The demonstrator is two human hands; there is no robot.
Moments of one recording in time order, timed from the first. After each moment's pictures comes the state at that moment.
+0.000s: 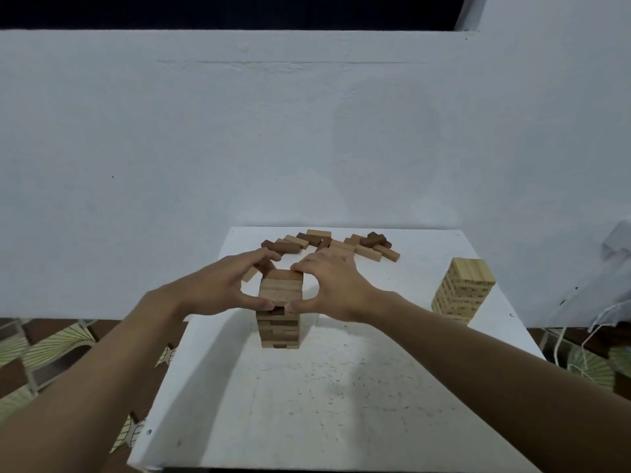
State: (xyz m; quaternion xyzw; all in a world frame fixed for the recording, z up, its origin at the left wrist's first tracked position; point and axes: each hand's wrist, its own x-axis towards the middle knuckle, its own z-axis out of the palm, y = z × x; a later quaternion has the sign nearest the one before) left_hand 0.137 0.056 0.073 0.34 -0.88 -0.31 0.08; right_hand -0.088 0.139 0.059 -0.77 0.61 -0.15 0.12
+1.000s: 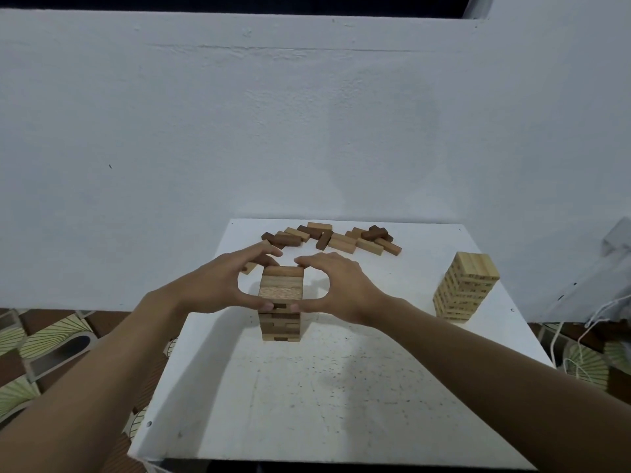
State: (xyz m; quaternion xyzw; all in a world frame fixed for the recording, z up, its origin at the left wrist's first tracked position) left_hand 0.142 0.046 0.049 0.34 -0.87 -0.33 0.10; right_hand -0.092 0.145 0.040 -0.71 0.64 -0.21 0.20
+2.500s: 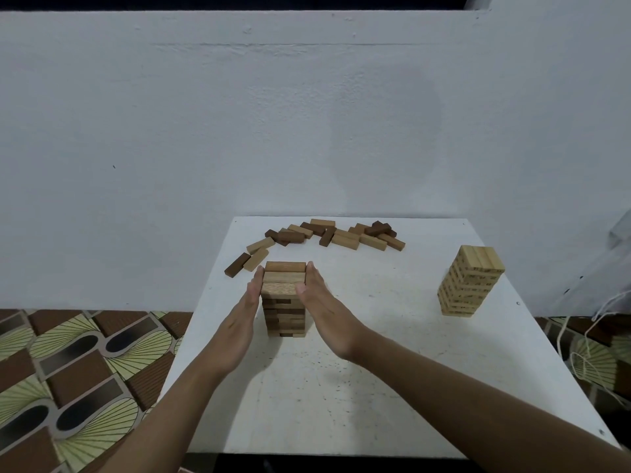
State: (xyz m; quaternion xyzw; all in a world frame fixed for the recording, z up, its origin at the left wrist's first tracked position) left_hand 0.127 0.138 0.004 0.51 -0.67 -0.48 0.25; right_hand -0.048 0.181 0.011 -0.63 0.60 -0.29 0.39
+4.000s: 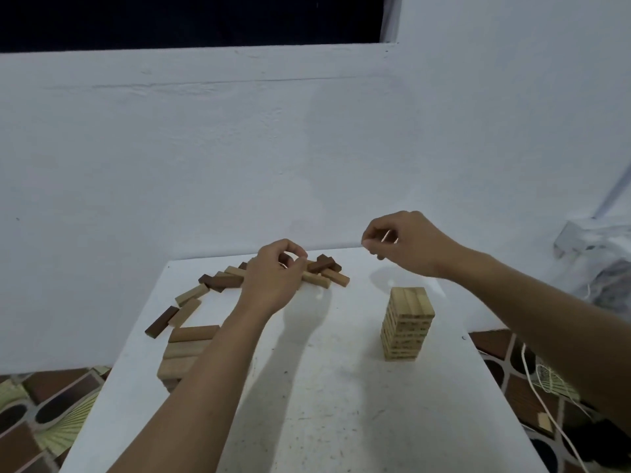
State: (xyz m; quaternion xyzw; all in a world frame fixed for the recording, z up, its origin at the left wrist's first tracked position) left_hand -0.082 0.075 0.082 0.48 -0.72 -0.38 0.34; right_hand -0.306 0.154 0.131 -0.65 0.69 -0.28 0.15
